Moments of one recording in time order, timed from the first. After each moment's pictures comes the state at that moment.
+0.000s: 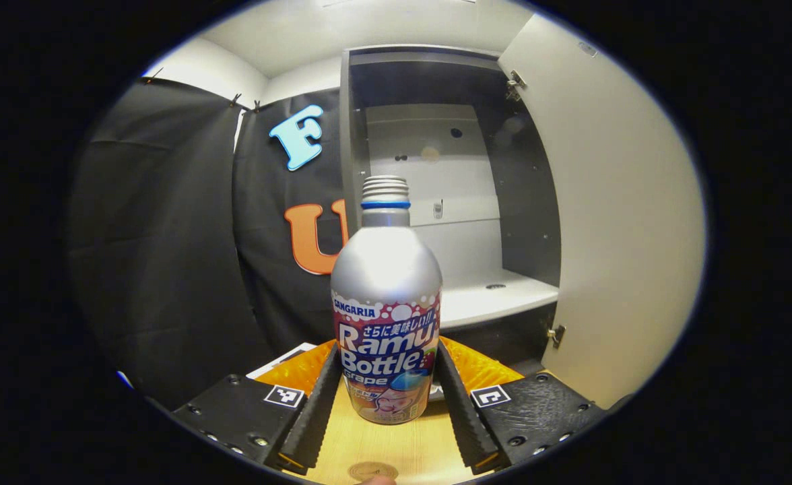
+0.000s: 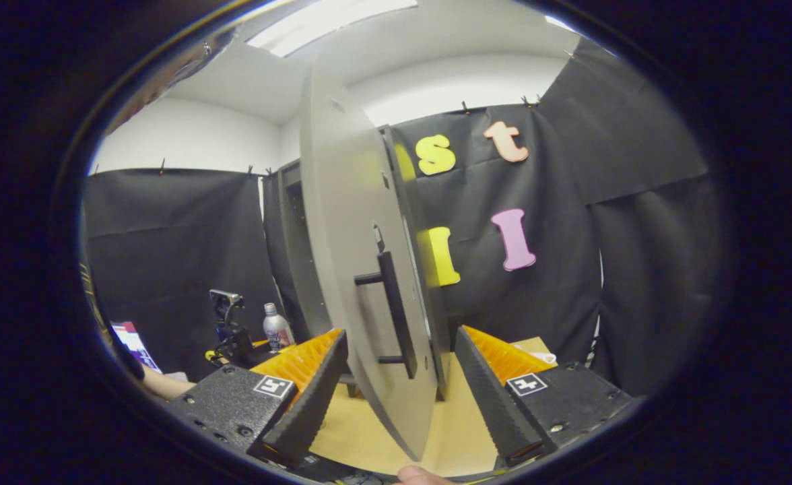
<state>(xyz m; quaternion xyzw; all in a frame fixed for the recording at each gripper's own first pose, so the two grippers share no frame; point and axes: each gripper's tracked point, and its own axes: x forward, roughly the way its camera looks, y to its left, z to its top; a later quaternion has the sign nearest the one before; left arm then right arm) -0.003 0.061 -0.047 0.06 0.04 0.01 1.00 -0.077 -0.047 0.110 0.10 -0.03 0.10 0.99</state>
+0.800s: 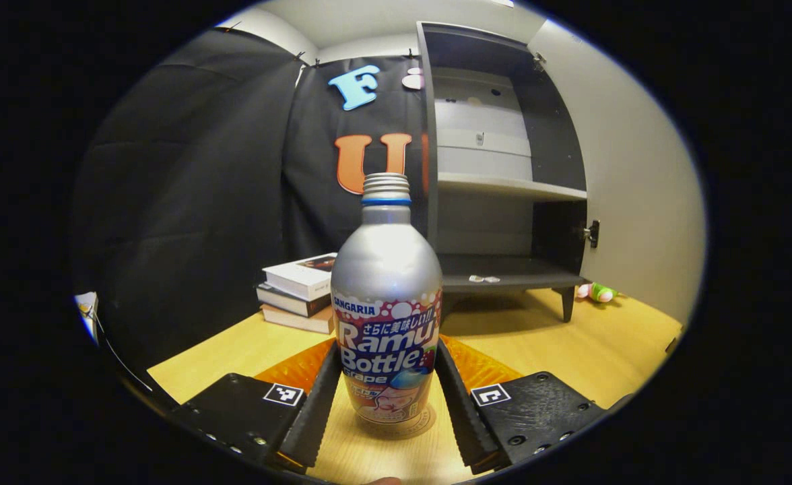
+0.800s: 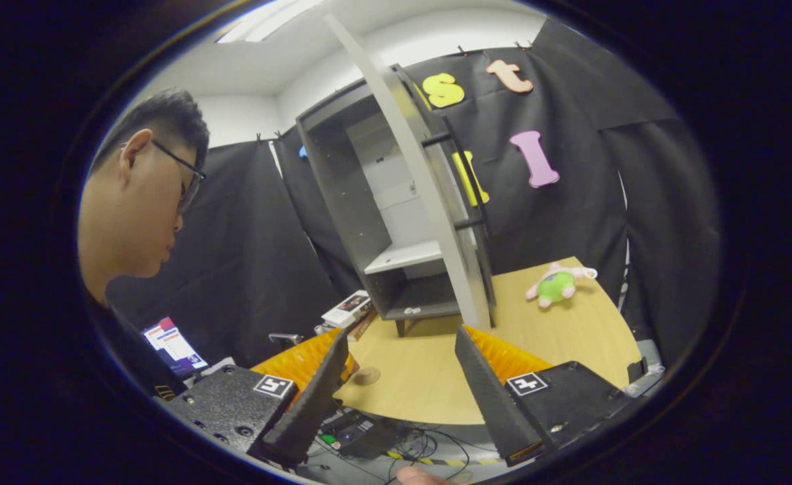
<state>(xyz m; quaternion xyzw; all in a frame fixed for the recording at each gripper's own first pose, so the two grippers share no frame) -0.066 0.139 -0.272 0.01 0.07 0.07 0.99 -0.114 0.033 -0.009 0.17 0.12 0.16 0.97</state>
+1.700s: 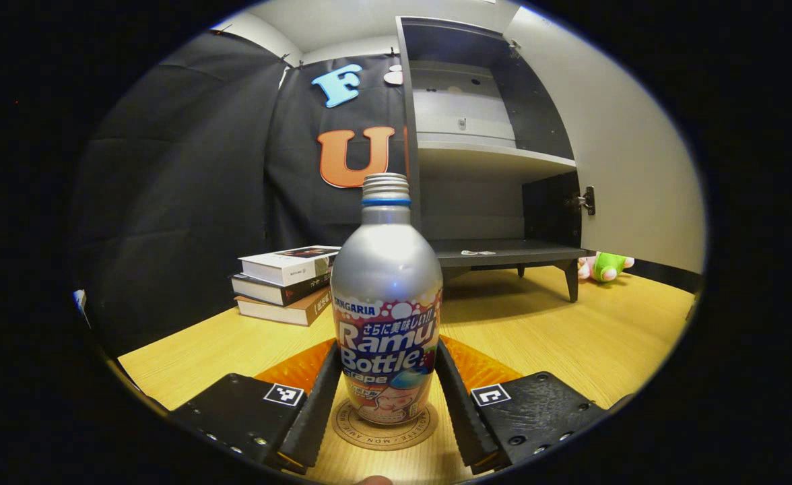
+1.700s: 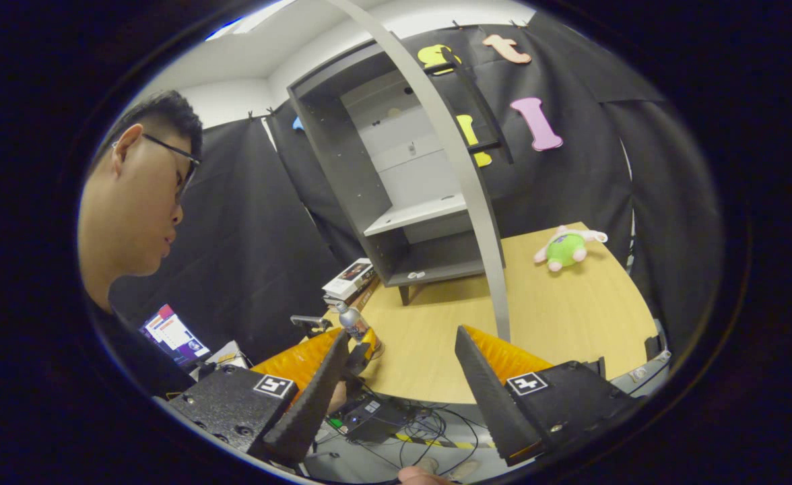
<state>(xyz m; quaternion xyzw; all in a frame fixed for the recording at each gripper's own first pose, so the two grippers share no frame) -0.027 0.117 -0.320 0.03 0.06 0.04 1.00 -0.097 0.058 -0.051 0.16 0.17 0.17 0.96</state>
